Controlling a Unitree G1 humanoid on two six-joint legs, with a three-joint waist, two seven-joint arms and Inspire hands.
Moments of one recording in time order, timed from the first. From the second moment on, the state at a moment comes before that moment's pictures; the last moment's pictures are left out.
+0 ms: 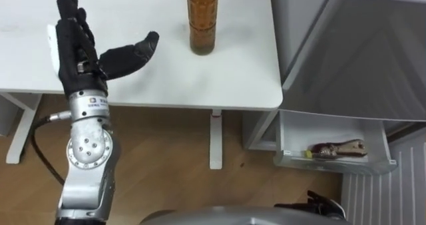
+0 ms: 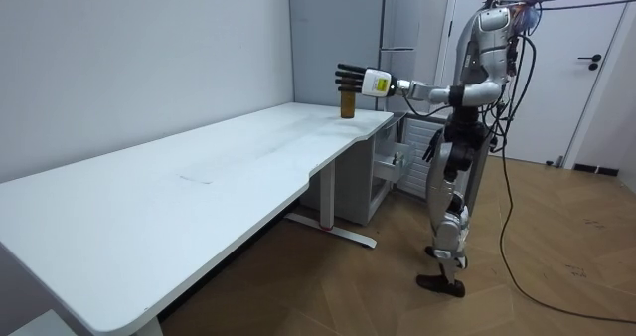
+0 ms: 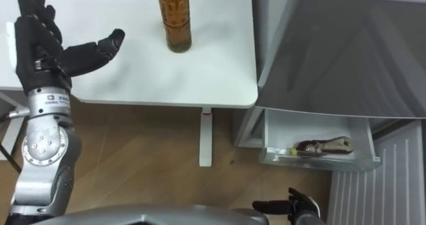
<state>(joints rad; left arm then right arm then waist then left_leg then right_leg) 0.22 0.17 -0.06 -0.15 -0.12 -0.20 0.28 0.08 -0.21 0.02 1.29 0.23 -0.09 0.02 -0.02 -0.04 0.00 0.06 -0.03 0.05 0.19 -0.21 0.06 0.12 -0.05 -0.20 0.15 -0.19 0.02</state>
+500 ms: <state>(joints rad) 0.19 0.17 -0.08 -0.08 -0.25 -0.15 0.23 0.07 -0.20 0.02 1.28 0.22 -0.09 0.02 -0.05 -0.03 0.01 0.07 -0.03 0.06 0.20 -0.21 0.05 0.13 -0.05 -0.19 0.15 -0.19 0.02</state>
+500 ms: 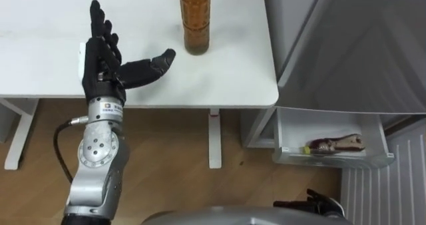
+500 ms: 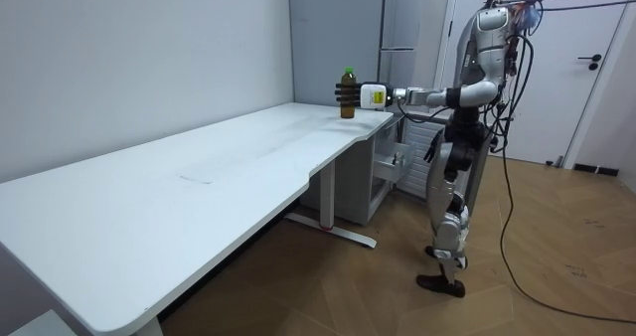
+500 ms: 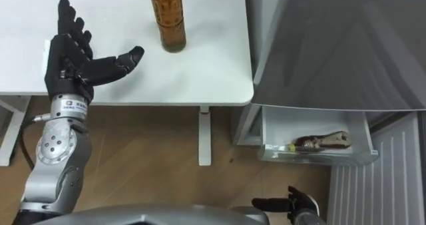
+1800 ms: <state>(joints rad) 0.01 0.18 -0.05 0.07 -0.24 -0.04 0.19 0.07 -0.20 -0.06 1.27 0.19 -0.07 0.05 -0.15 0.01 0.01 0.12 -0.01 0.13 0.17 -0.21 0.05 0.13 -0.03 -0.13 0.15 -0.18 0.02</state>
